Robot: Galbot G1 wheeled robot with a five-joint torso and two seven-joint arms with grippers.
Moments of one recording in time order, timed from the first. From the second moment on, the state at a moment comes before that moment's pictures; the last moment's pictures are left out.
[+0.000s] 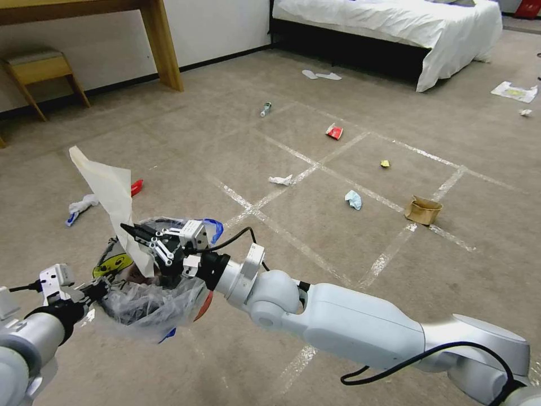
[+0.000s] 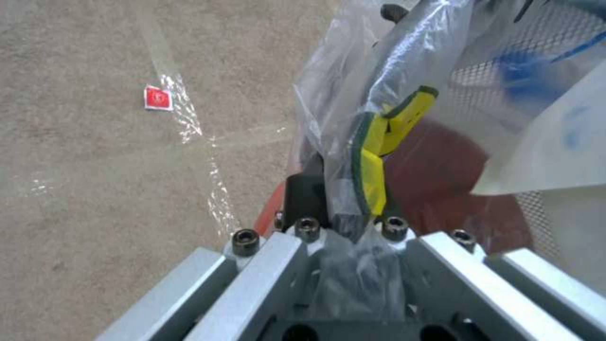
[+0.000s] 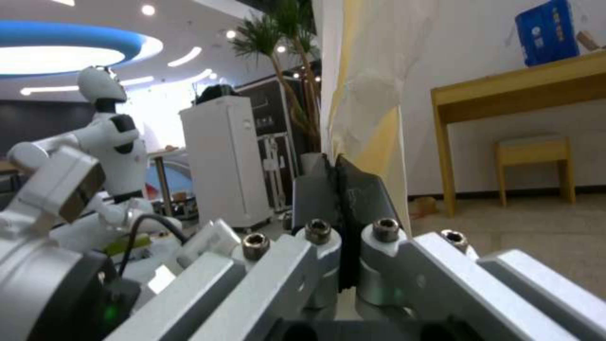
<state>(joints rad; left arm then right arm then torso) 1.65 -1.09 -1.08 -2.40 -1.34 0.74 -0.50 -0.35 1.21 -0.78 1.77 0.90 0.31 -0.05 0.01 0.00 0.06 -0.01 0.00</state>
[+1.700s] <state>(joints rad) 1.66 -1.10 -1.08 -2.41 -1.35 0.73 -0.51 -0.34 1.29 -0.83 1.58 0.85 0.39 -0.09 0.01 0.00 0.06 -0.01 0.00</state>
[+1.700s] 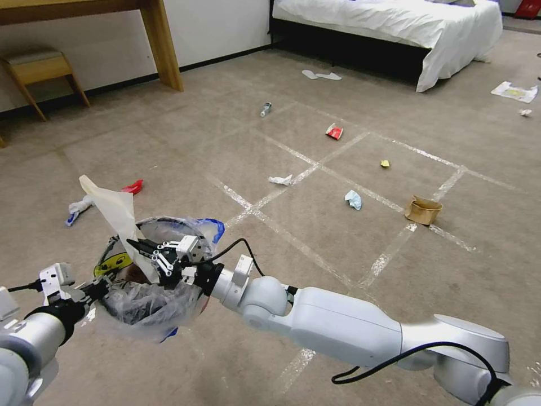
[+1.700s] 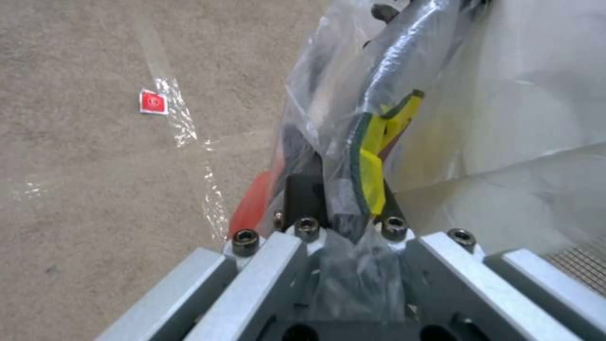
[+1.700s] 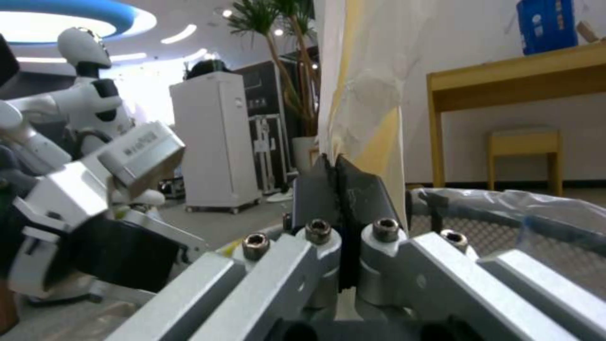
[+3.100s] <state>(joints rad) 1.64 -1.09 -1.09 -2.40 -1.41 0.74 -0.53 -0.31 1.24 -0.82 1.64 0.82 0.39 -0.07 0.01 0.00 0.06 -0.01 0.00</state>
